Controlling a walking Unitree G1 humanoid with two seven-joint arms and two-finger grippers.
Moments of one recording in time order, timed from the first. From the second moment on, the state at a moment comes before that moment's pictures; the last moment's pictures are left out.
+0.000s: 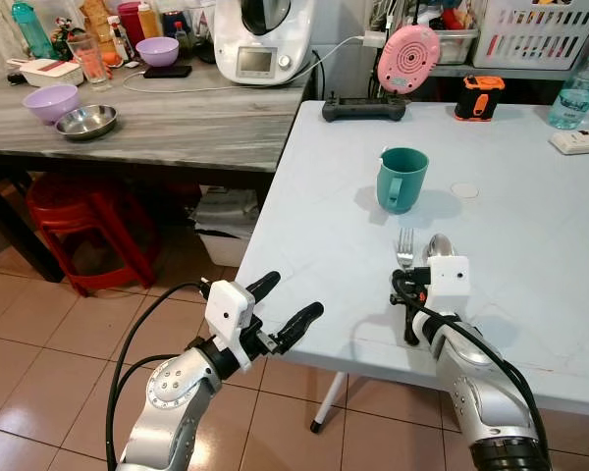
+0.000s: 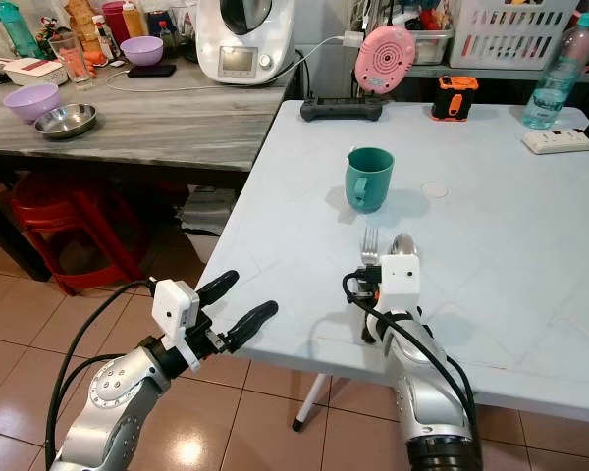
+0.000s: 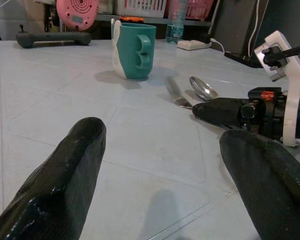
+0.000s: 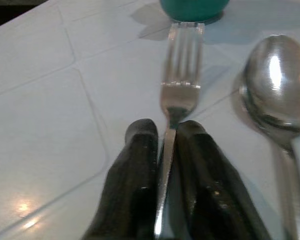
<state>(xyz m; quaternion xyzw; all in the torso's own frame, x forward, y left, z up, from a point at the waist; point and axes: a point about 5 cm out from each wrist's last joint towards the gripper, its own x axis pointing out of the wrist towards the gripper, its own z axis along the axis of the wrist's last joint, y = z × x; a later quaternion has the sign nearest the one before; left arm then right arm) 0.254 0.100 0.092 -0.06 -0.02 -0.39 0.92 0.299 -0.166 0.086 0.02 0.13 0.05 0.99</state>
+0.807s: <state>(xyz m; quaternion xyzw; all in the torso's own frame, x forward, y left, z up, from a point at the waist) 0.255 0.092 0.095 -0.06 -0.03 -0.41 0.91 0.298 -0.167 0.087 0.06 0.14 0.02 0.99</state>
